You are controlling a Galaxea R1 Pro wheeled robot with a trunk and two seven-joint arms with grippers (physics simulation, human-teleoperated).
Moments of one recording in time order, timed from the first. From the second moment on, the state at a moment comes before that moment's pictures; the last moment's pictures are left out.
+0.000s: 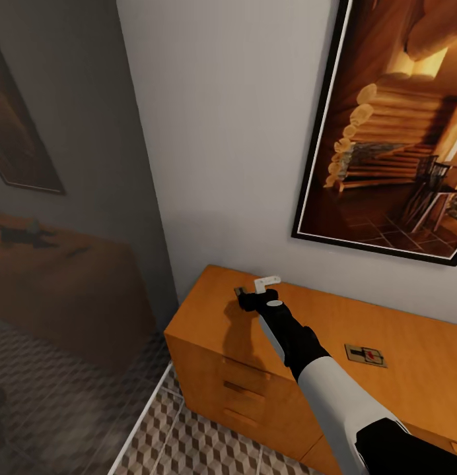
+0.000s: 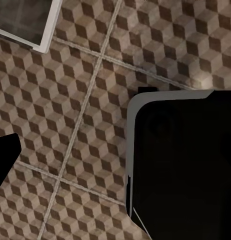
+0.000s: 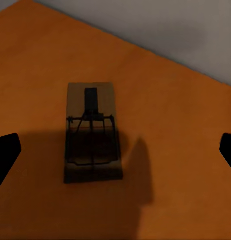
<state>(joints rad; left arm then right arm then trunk) -0.17 0.07 -0.29 0.07 0.31 -0.41 0.02 -0.87 0.17 0.26 -0.72 -0.03 0.38 -0.14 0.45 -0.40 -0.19</state>
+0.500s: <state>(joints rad) -0.17 0.07 -0.29 0.07 0.31 -0.41 0.02 -0.87 0.17 0.27 -0.72 -0.12 0.39 -0.14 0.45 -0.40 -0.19</state>
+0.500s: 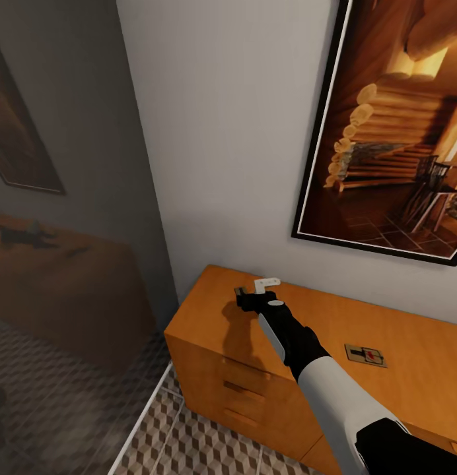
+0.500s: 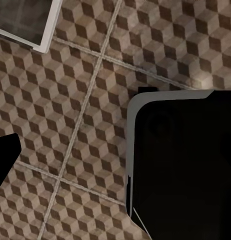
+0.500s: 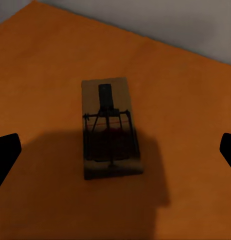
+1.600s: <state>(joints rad) -0.17 0.07 -0.29 0.07 0.31 -0.41 0.02 -0.87 0.17 0.27 -0.72 -0.12 0.41 -0.15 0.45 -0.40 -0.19</state>
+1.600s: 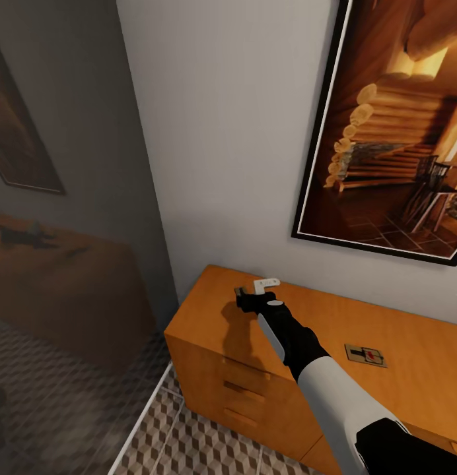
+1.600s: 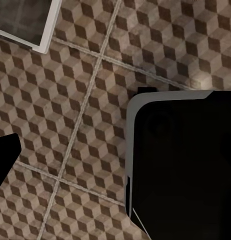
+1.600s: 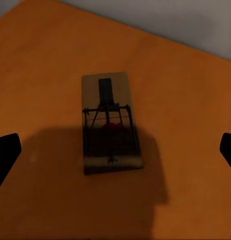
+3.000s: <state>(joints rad) -0.17 0.07 -0.29 0.07 0.31 -0.41 0.02 -0.87 0.17 0.28 -0.72 -0.11 0.43 -0.15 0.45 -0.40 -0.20</state>
